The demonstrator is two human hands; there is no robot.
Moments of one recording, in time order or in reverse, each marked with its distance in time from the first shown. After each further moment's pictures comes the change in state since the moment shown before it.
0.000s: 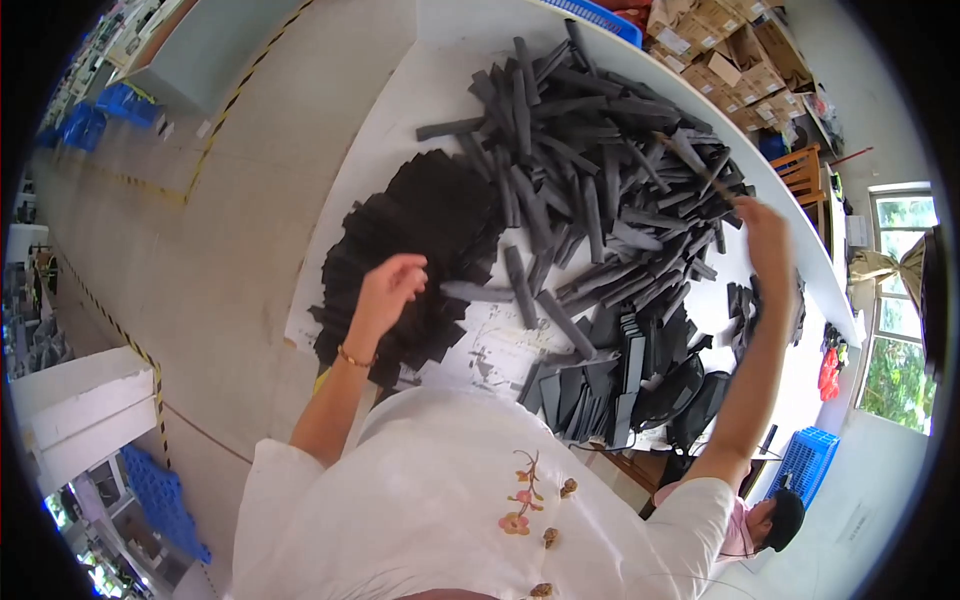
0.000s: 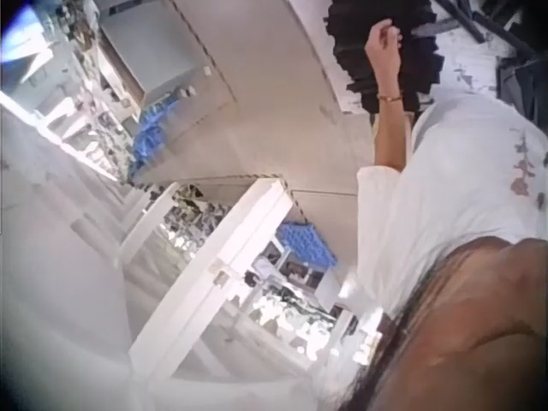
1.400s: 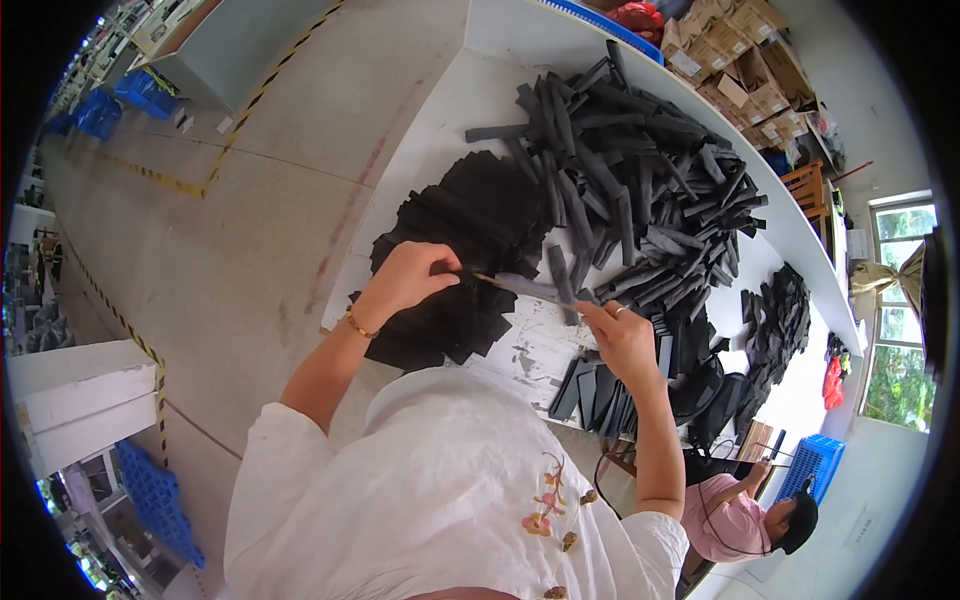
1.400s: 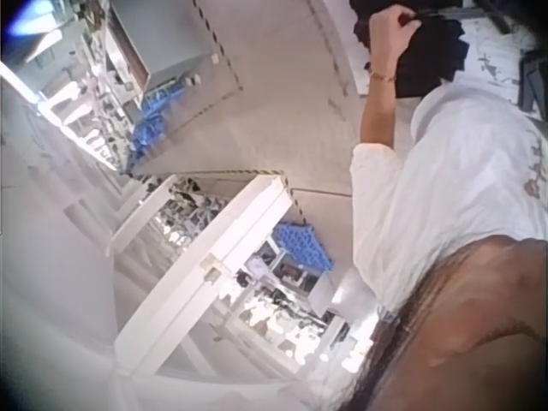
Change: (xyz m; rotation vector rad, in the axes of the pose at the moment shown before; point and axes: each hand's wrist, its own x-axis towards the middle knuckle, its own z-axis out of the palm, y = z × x) left_hand -0.018 0.047 -0.073 0.511 -0.242 0.312; right_hand -0.192 -0.189 0.115 0.386 0.086 -0.581
